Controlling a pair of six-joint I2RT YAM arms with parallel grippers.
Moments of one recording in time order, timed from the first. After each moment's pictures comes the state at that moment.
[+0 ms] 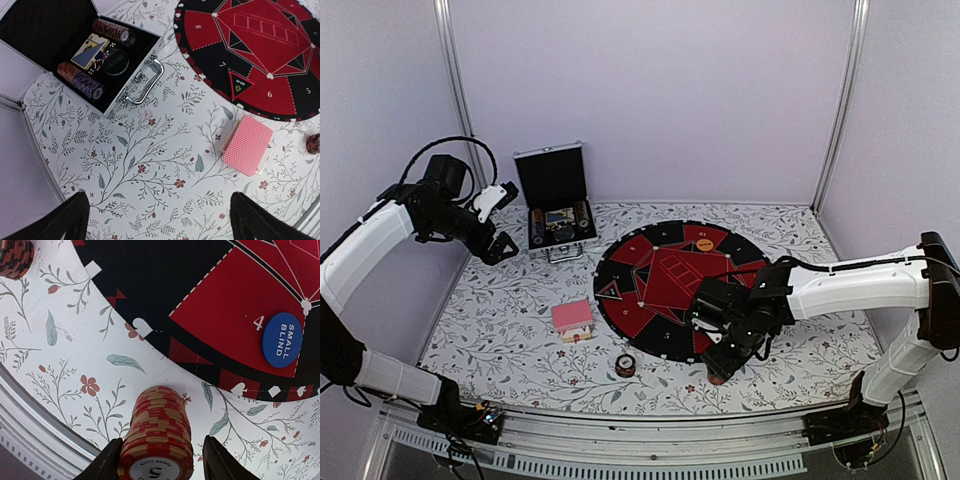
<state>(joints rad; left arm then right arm) -0.16 1.27 1.22 -0.85 0.21 0.50 1.13 1.60 1.06 -0.87 0.09 0.39</state>
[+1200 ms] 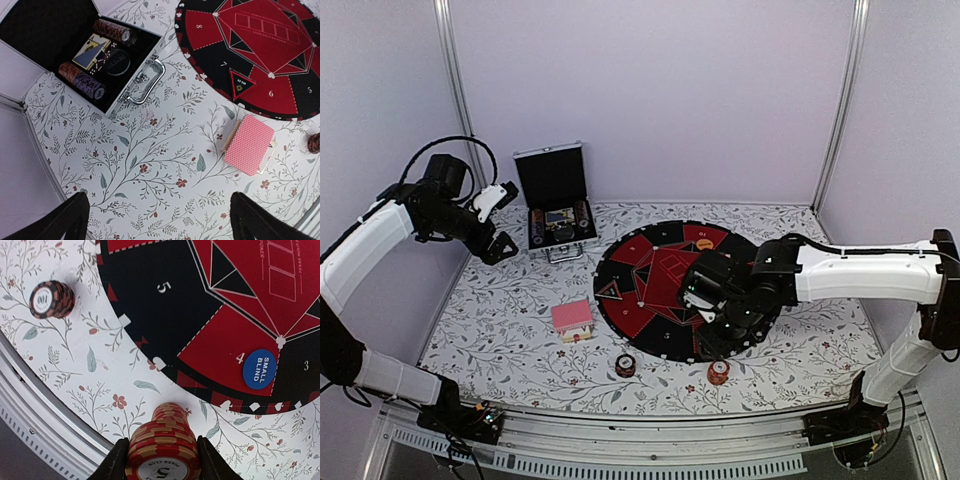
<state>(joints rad) -0.16 1.27 1.22 -0.86 0.20 0.51 1.12 1.59 1.21 -0.94 0.10 0.38</state>
